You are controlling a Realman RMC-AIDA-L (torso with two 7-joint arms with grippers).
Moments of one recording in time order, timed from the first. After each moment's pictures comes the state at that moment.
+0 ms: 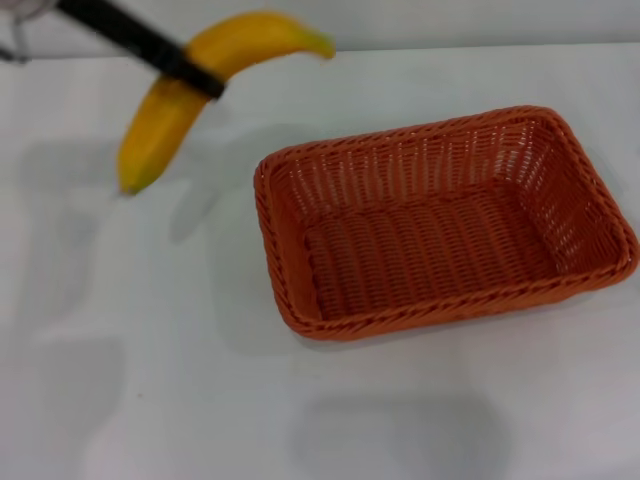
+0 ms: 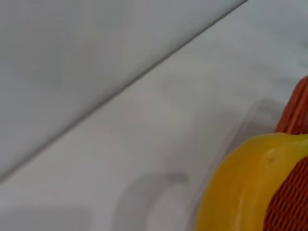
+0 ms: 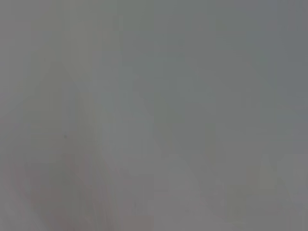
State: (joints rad) left arm -0.95 -1.96 -2.18 -1.17 2.56 -1.65 0.69; right arm 0.39 2.00 -0.32 -0.73 1.47 1.42 -1.72
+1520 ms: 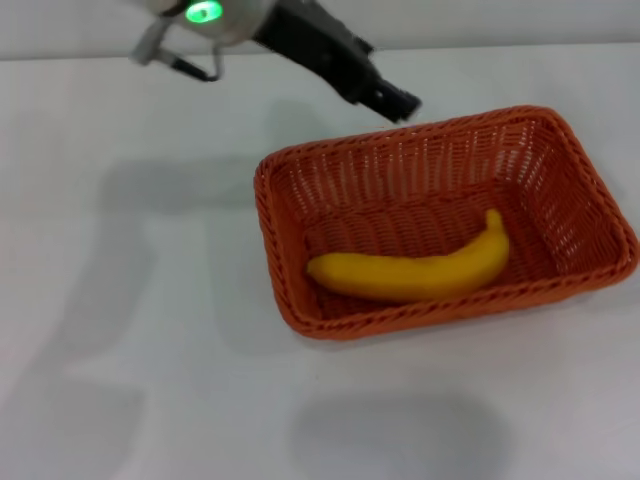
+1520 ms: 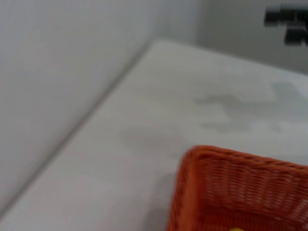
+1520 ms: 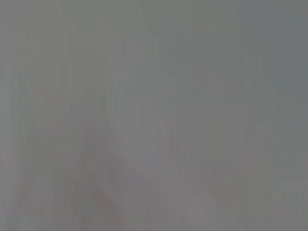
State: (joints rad) left arm -0.87 -2.08 -1.88 -1.30 2.31 -1.41 0.76; right arm 0.35 1.97 -0.33 -0.70 1.53 1.50 -1.84
